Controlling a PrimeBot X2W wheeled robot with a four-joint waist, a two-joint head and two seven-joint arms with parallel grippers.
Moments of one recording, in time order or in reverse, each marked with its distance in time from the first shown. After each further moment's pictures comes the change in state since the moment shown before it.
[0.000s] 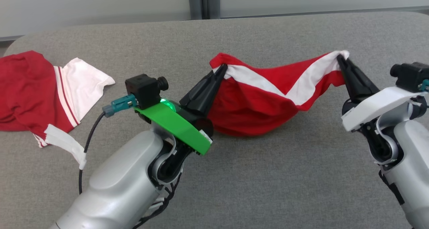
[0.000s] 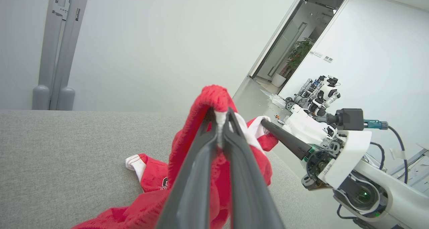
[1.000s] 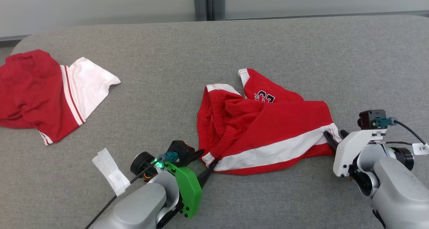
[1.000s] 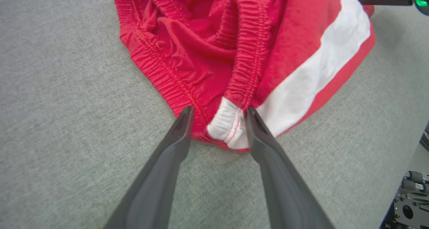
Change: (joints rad) left arm 0.044 -0.044 -0.328 0.499 0.272 0.000 0.085; right arm 0.002 0.092 0.017 0.480 -0.173 0.000 0.213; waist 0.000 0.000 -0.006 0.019
